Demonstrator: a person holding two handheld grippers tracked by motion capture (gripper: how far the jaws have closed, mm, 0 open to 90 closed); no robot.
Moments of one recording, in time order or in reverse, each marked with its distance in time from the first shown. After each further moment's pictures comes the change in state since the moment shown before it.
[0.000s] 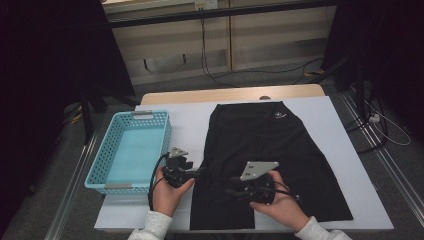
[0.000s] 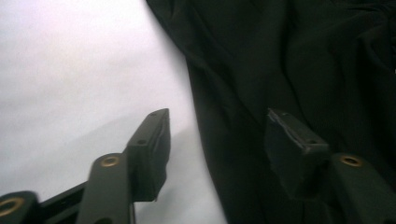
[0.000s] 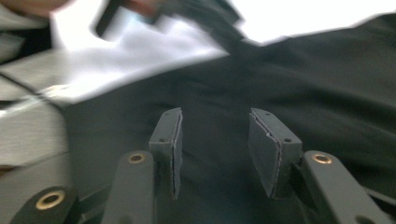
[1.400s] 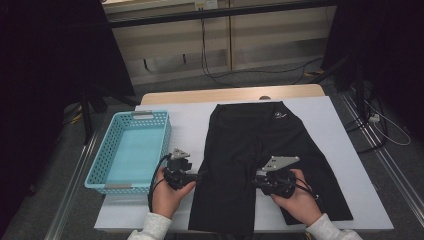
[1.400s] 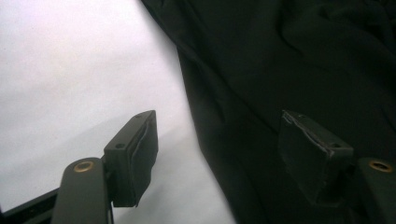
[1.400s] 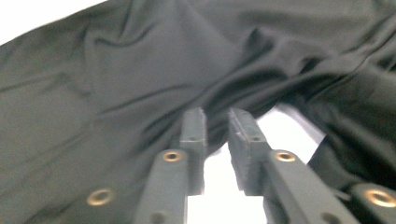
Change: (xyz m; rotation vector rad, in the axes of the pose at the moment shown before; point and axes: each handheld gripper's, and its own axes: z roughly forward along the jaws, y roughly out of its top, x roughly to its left) left arm -0.003 -0.002 -0.001 0.039 -0.010 0.035; right arm -0.032 -0.029 -0.026 0.113 -0.147 0.152
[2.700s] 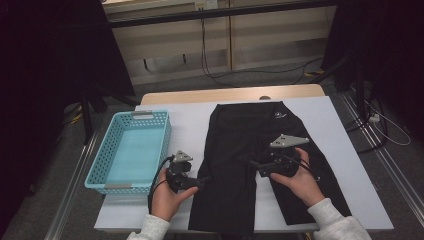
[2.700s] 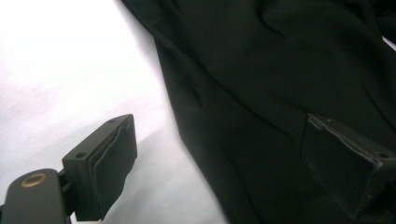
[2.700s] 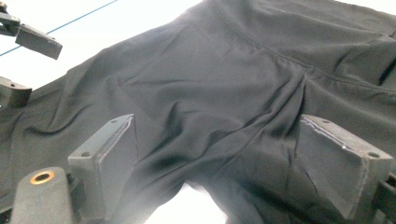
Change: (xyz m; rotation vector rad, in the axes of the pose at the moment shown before) left arm -0.005 -0.004 -0.001 0.033 -0.042 0.062; right arm -0.046 0.023 0.005 -0.165 -0.107 0.105
